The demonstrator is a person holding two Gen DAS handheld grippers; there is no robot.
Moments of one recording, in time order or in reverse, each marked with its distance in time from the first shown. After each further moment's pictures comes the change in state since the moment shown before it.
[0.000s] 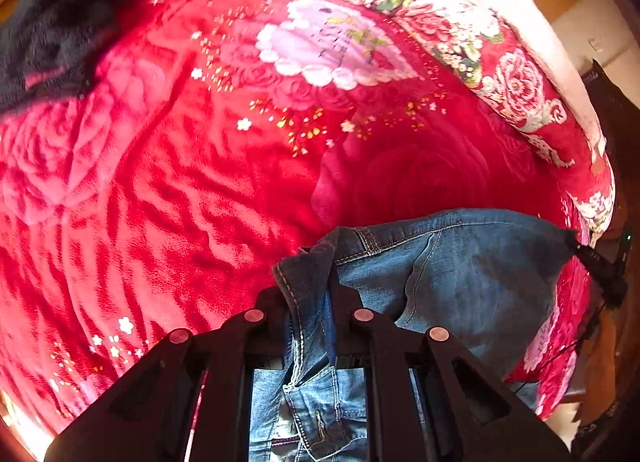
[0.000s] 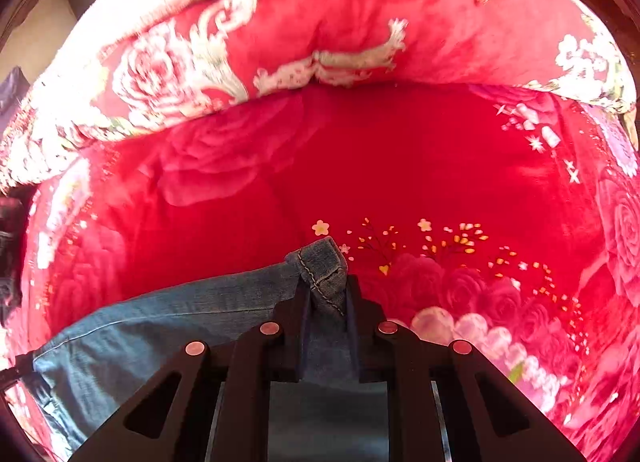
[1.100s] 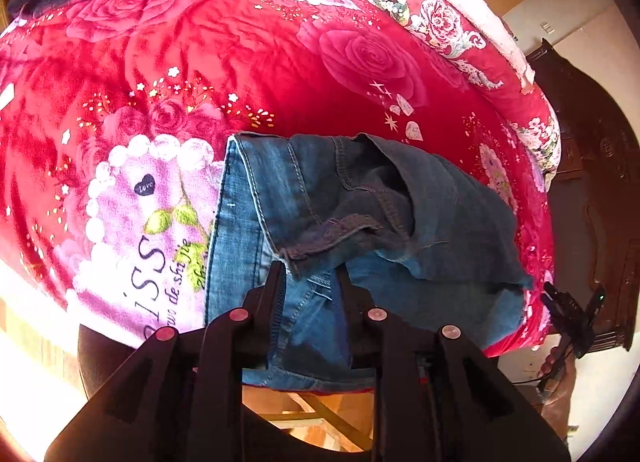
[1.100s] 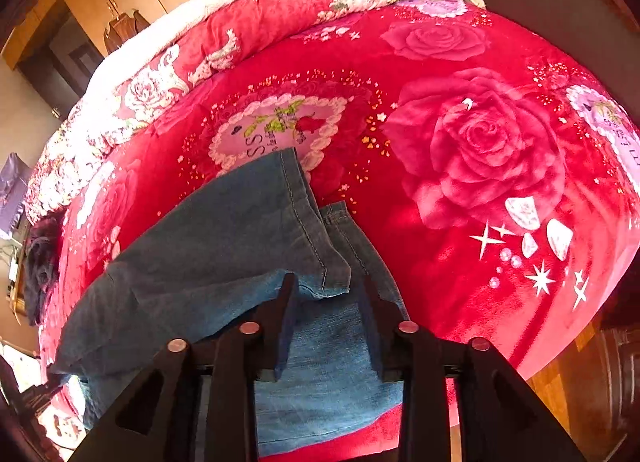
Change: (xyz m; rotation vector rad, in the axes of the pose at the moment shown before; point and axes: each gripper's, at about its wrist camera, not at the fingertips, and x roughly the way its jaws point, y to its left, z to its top) left arm -0.095 0.036 -0.221 -0.024 0.044 -0.191; right arm -0.203 -0.145 -0.321 0.359 -0.081 0.049
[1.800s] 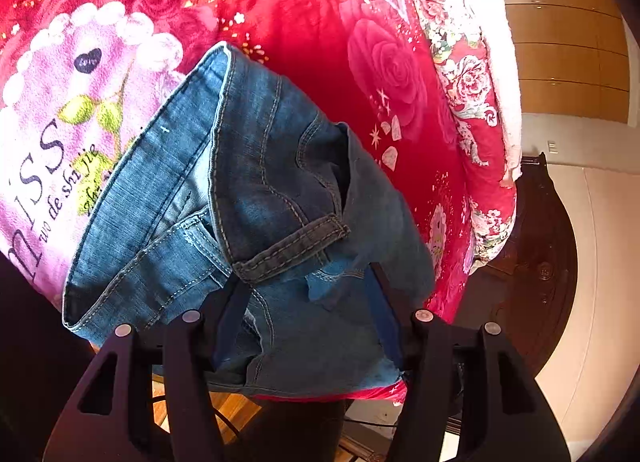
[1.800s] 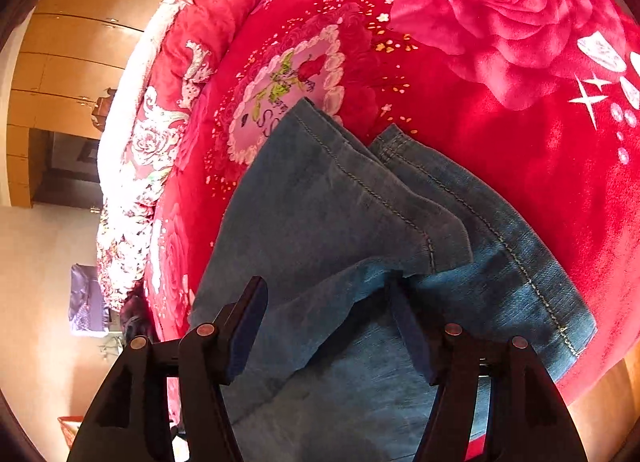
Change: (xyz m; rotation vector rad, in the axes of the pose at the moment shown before) left arm 0.036 0.004 0.002 -0.464 0.066 -0.259; right arm 0.075 0.001 -0.005 0.381 0.175 0.270
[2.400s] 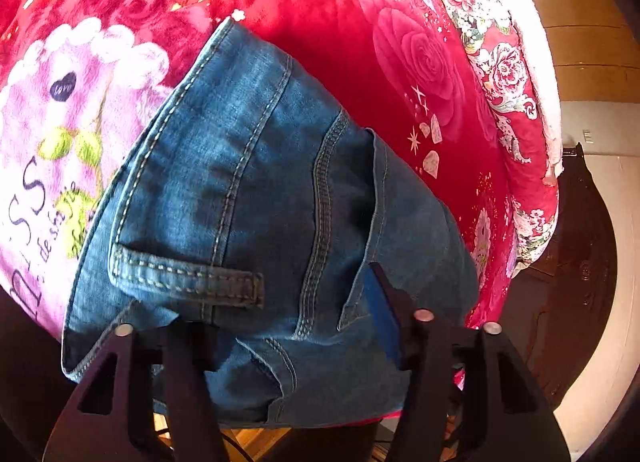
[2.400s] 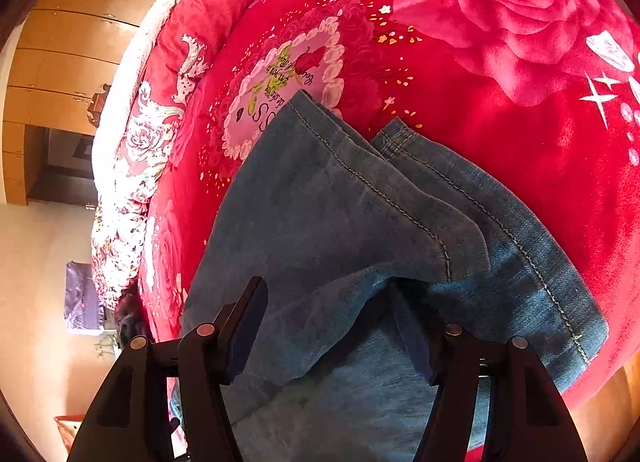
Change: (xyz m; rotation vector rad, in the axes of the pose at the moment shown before) left arm 0.039 -0.009 0.022 0.055 -0.008 0.180; right arm 0.018 0.000 0.004 0.000 0.006 -0.025
